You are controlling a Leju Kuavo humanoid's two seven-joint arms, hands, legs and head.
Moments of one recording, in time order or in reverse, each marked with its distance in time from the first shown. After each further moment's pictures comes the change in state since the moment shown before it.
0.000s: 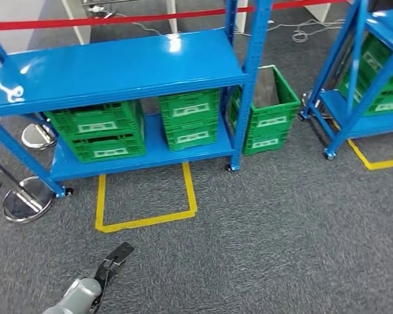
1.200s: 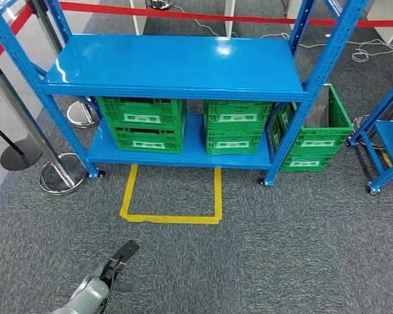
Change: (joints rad) left arm 0.010 -0.050 0.014 0.000 -0.058 0.111 -0.073; right arm 0.022 0.017 -0.048 0.004 -0.033 -0.182 -0.014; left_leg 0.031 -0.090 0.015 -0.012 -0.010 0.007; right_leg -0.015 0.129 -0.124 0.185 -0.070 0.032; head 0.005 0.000
